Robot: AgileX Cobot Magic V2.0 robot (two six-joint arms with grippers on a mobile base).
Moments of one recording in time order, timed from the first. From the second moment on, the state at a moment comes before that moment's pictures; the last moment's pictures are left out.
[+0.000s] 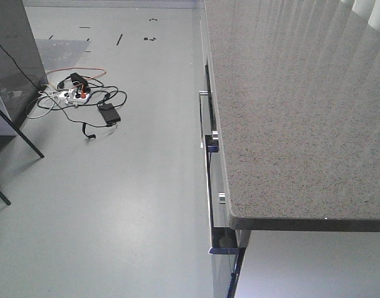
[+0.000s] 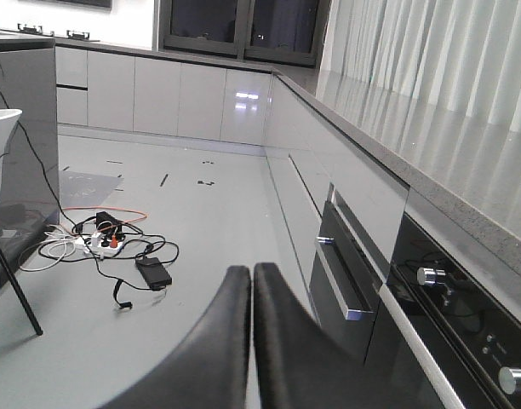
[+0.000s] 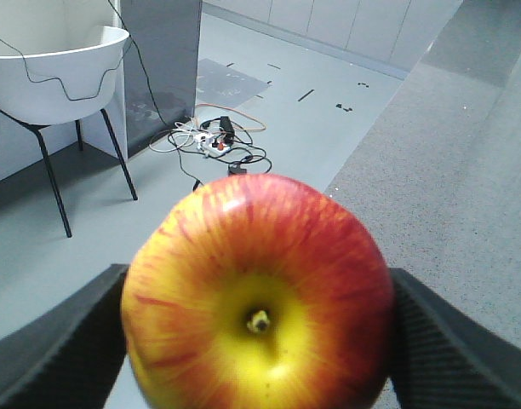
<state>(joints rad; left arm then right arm) -0.02 -0.01 0.02 0.16 0.09 -0.38 -0.13 0.96 -1.63 0.57 1.18 -0.51</state>
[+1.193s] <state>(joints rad) -0.02 -0.01 0.02 0.16 0.09 -0.38 -0.13 0.96 -1.63 0.57 1.18 -0.52</state>
